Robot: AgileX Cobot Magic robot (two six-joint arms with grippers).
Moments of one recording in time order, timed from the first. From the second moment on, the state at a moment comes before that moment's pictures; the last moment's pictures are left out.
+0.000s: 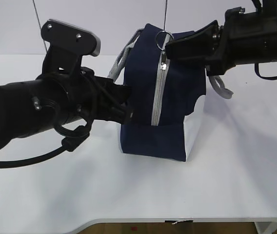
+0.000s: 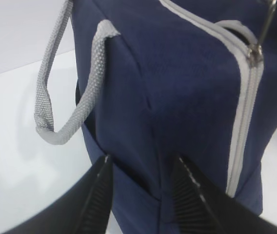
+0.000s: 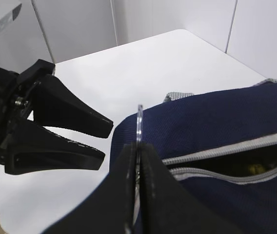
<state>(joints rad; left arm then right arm) -0.82 1.55 -0.79 -0.69 -0.40 0.56 0.14 1.50 -1.02 1.52 0.82 -1.85</state>
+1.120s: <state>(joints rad) -0.82 1.63 -0.79 -0.48 -0.50 0.30 0.14 1.50 -1.02 1.52 0.84 -1.84</state>
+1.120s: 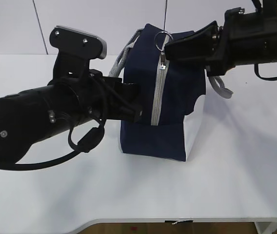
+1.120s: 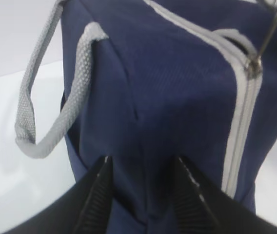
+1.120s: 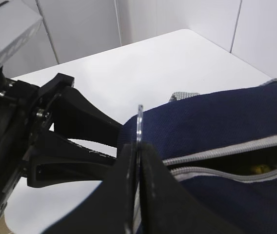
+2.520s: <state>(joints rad) -0.82 1.63 -0.79 -0.46 -0.46 0.29 0.14 1.50 -1.02 1.55 0.83 -1.74</state>
